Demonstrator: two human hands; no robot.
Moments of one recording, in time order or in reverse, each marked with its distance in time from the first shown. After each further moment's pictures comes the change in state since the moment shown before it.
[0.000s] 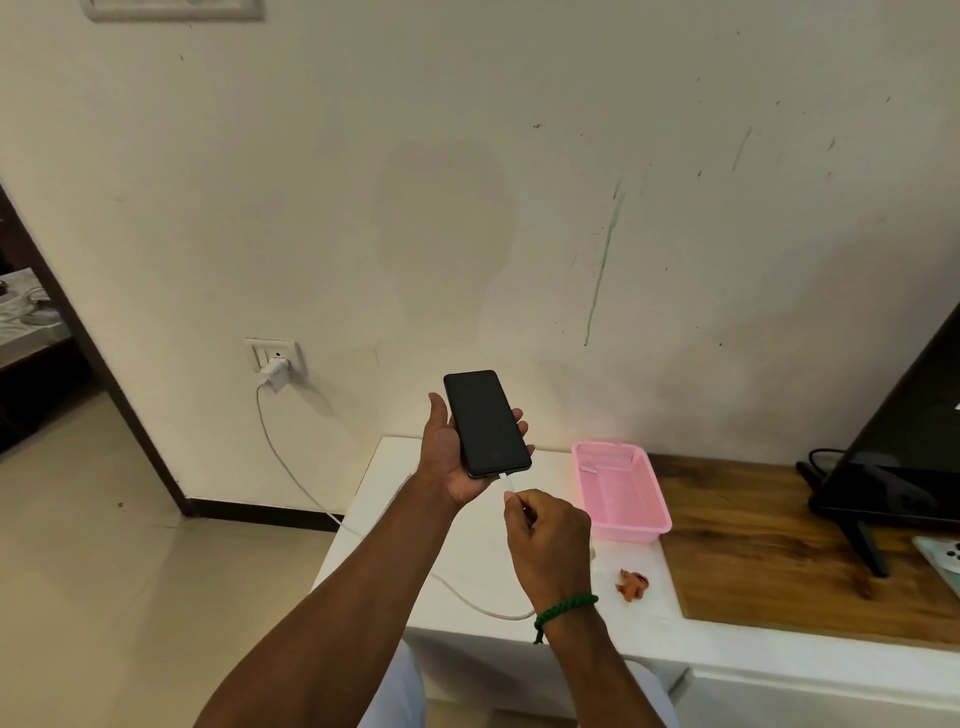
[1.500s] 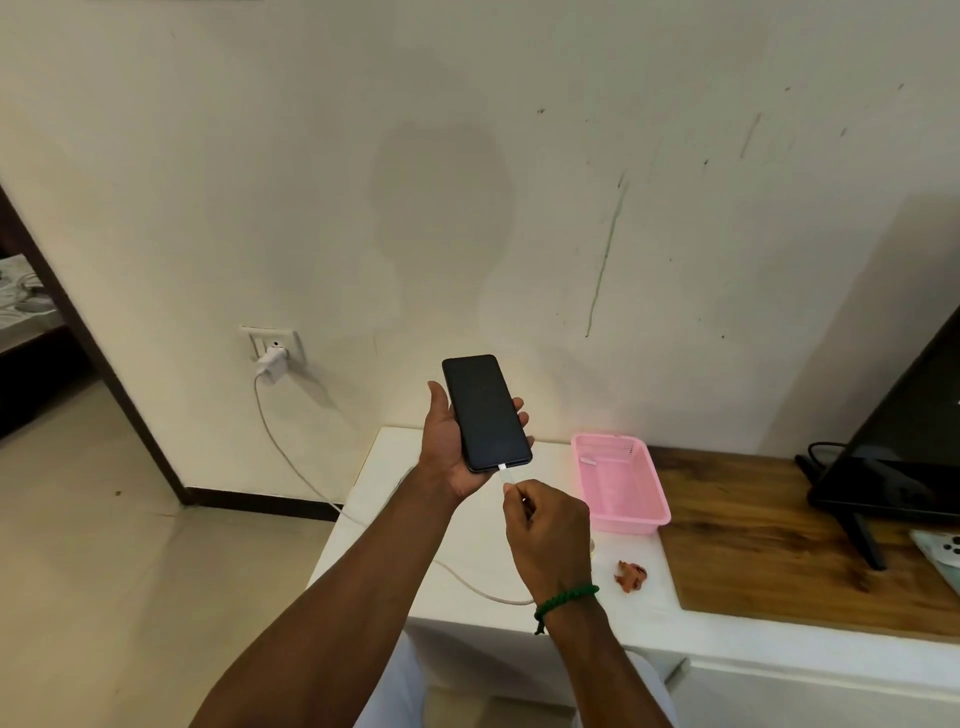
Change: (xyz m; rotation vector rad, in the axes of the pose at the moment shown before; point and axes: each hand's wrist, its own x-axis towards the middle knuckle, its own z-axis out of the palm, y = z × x) left_hand 0.004 -0.003 -0.006 0.022 -0.039 0.056; right_hand 0.002 0.001 0.002 -0.048 -0.030 -0.020
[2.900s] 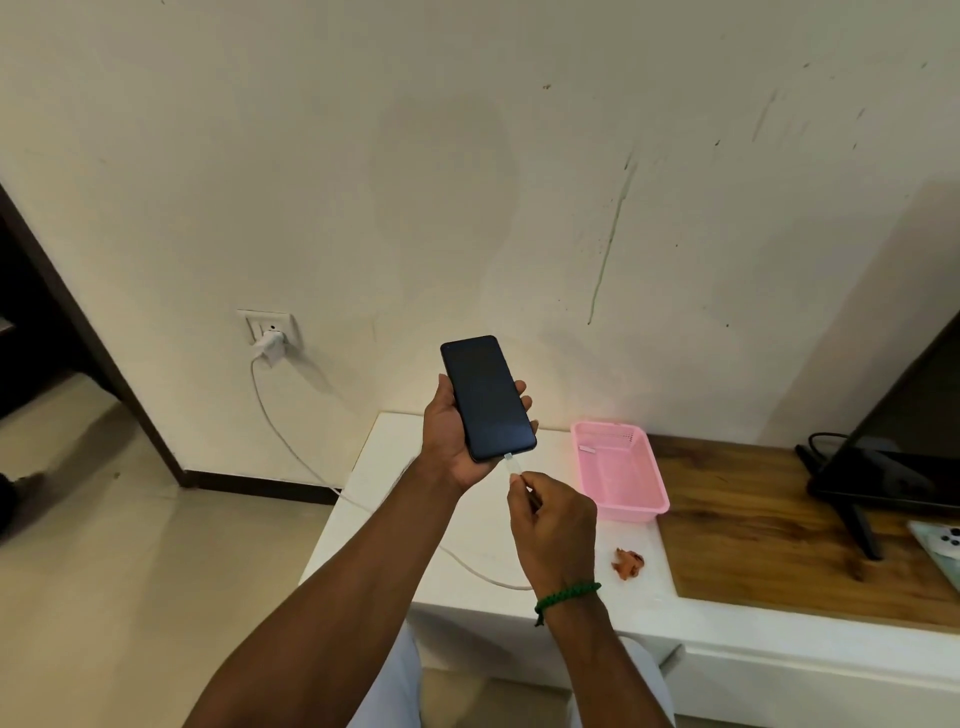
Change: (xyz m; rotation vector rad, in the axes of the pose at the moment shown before) left_hand -0.004 -0.004 0.007 -0.039 0.027 0.009; right_hand -0.004 0.007 0.000 0.035 0.075 -0.012
